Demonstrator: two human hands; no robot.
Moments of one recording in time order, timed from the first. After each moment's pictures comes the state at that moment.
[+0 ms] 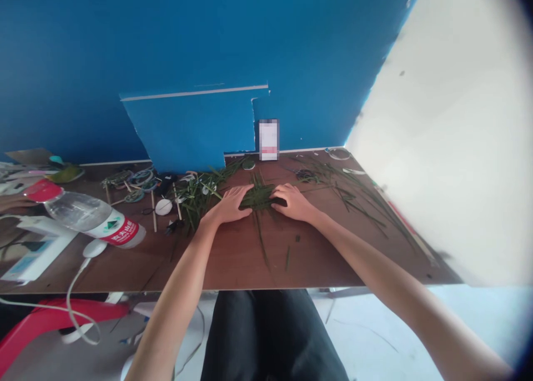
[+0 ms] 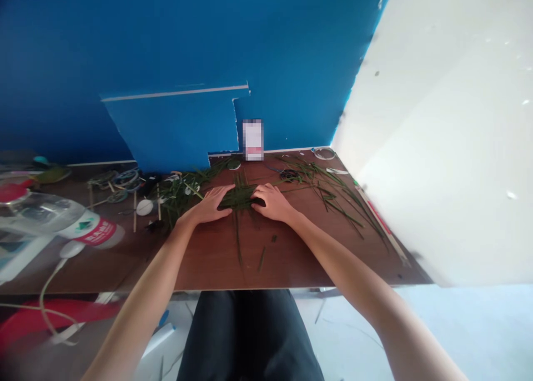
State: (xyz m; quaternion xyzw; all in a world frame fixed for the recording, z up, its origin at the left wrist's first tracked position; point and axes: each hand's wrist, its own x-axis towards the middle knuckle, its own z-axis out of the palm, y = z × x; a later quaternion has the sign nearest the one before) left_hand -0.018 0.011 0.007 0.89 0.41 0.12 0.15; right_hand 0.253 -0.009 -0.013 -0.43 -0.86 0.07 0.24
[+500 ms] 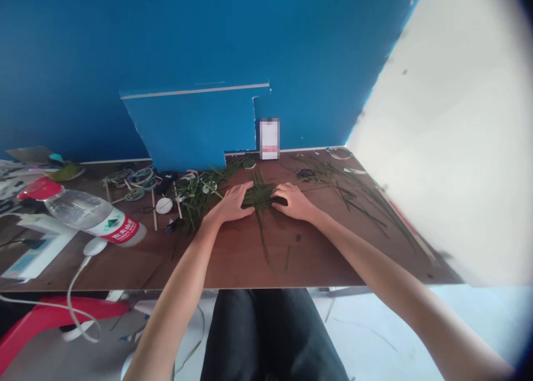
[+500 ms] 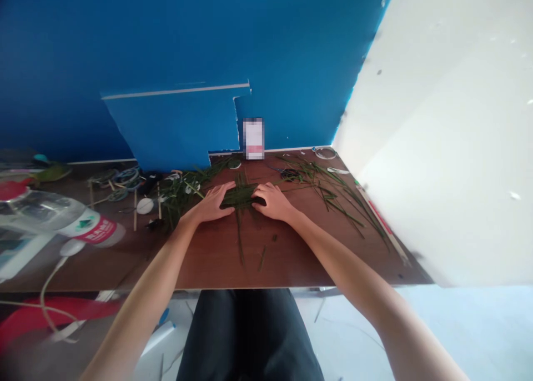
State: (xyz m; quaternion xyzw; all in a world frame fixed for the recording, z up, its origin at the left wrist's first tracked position) left_hand -0.013 0.010 0.007 0.89 0.42 0.13 0.15; right_hand 0.252 -0.008 -0.015 -0.44 -0.86 0.07 0.24
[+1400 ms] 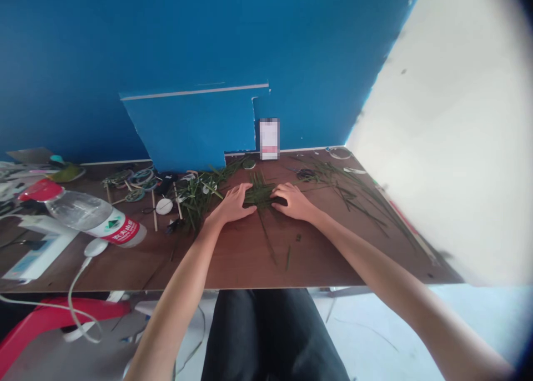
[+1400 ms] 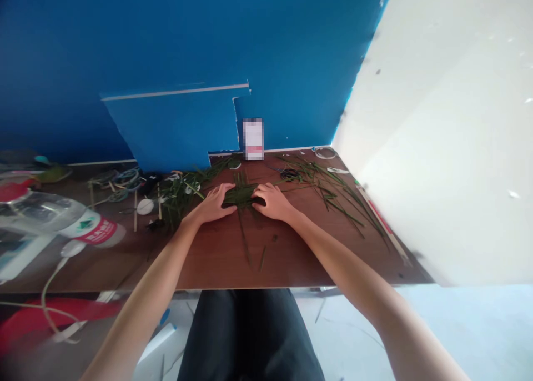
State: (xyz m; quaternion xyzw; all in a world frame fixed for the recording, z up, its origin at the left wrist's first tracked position) left_hand -0.008 0.010 0.002 0.88 0.43 0.17 0.14; right_hand 0.252 -0.008 -0.015 -0.44 -0.86 0.06 0.24
